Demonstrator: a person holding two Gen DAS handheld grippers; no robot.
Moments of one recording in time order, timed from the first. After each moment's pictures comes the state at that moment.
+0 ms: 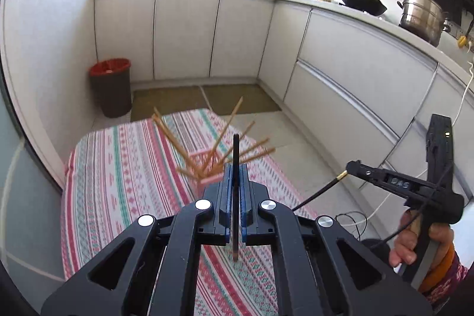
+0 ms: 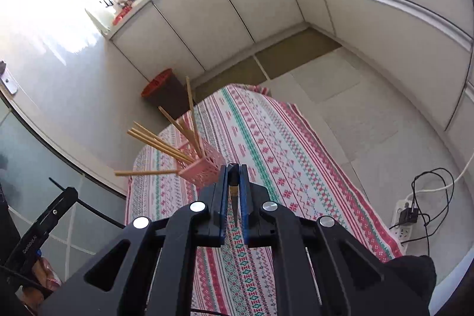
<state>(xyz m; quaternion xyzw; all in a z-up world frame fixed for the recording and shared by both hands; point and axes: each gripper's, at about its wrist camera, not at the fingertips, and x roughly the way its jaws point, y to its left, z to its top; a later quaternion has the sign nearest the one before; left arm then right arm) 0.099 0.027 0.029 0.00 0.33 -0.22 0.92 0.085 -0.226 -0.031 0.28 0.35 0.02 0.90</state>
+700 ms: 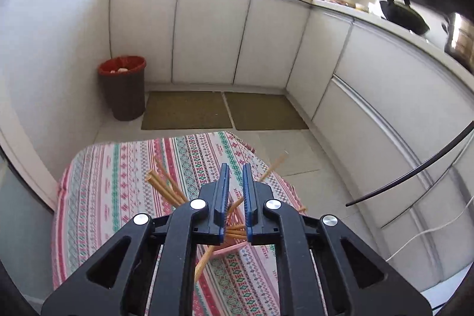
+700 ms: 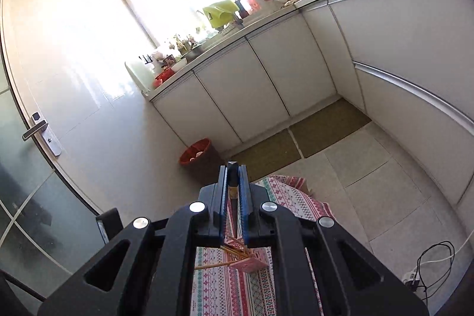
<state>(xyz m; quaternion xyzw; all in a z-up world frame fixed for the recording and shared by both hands) 0.220 0.014 0.006 -0.05 0.34 -0.16 0.93 0.131 -0.253 0.110 0.27 0.22 0.06 0.94</state>
